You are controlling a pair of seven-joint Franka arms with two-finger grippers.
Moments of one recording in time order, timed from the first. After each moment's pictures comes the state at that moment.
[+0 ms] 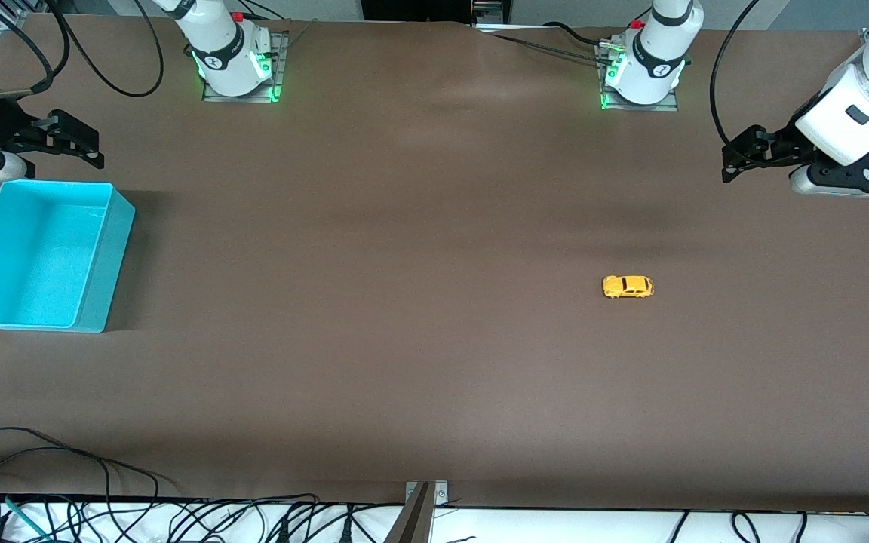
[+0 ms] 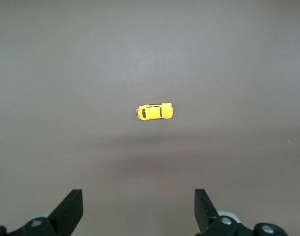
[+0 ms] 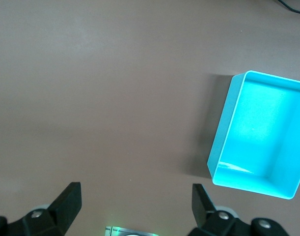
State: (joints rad) left arm 0.00 -0.01 -0.12 -1.59 -0.01 1.53 -0.07; right arm 0.02 0.02 0.04 -1.54 0.00 1.48 -0.11
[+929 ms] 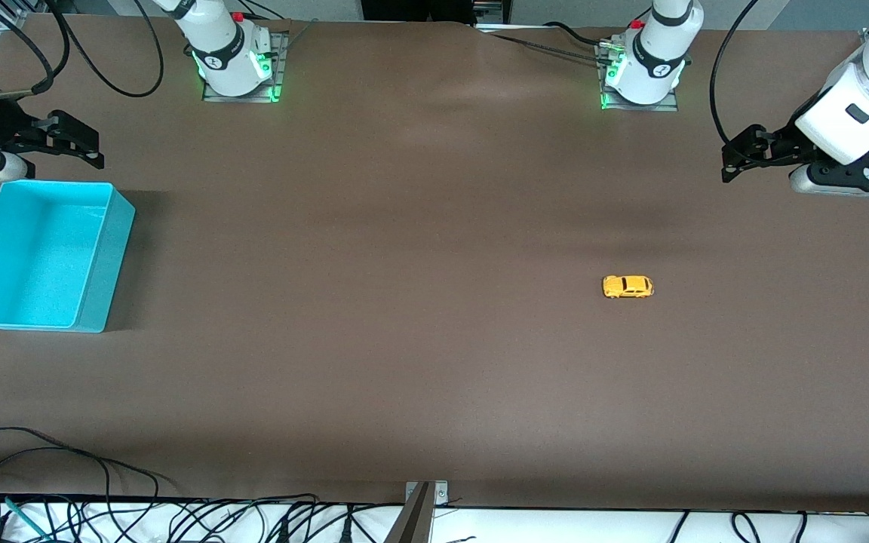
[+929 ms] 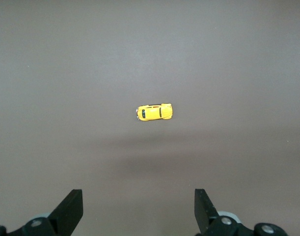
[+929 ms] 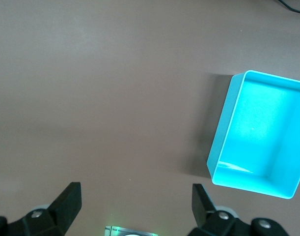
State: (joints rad) left arm 0.00 -0.01 -0.12 -1.59 -0.01 1.53 -0.07; right arm 0.02 0.02 0.04 -1.54 0.00 1.48 -0.11
